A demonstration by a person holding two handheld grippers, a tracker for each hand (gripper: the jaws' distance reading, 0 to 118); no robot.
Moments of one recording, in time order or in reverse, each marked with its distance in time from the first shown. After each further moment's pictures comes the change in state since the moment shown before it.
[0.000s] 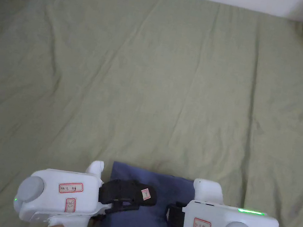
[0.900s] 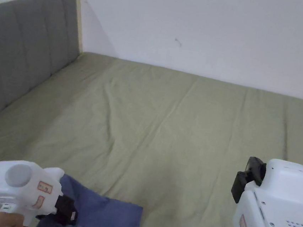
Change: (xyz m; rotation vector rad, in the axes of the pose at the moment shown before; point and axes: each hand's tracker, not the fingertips) left arm 0.010 0.054 0.225 0.125 0.833 -0.195; right arm -0.116 0.025 0.125 0.964 -0.311 0.225
